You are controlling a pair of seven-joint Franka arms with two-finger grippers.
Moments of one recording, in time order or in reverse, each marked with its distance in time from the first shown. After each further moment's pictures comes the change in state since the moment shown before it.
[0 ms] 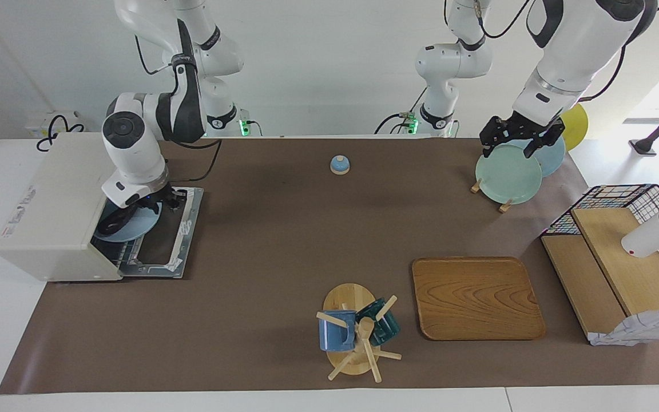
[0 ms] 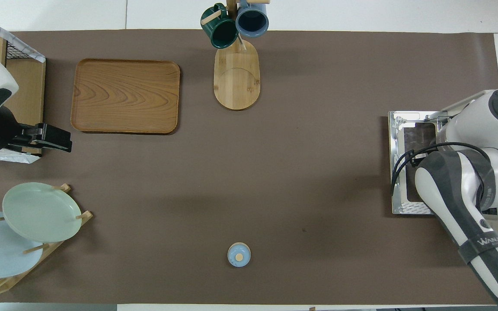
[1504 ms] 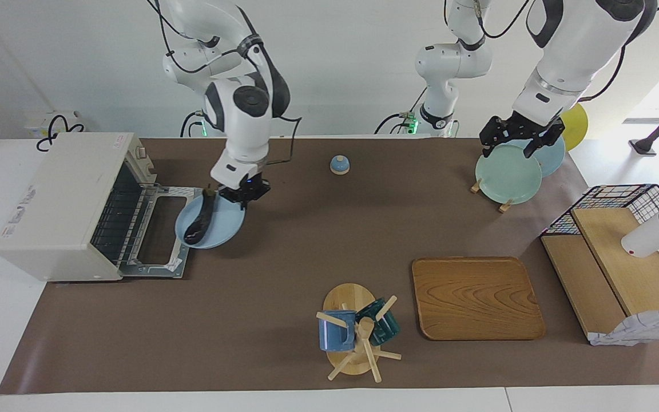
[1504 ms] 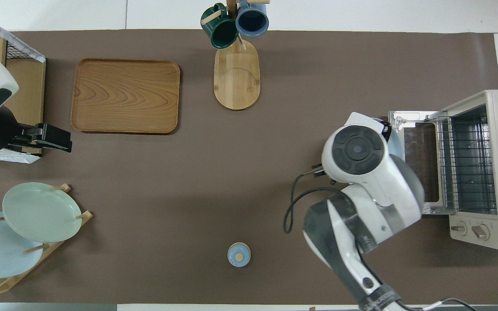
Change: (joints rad) left arm 0.000 0.000 0.000 0.000 0.000 -0.001 0.000; right arm 0.478 0.037 0.024 0.074 -0.012 0.038 0.323
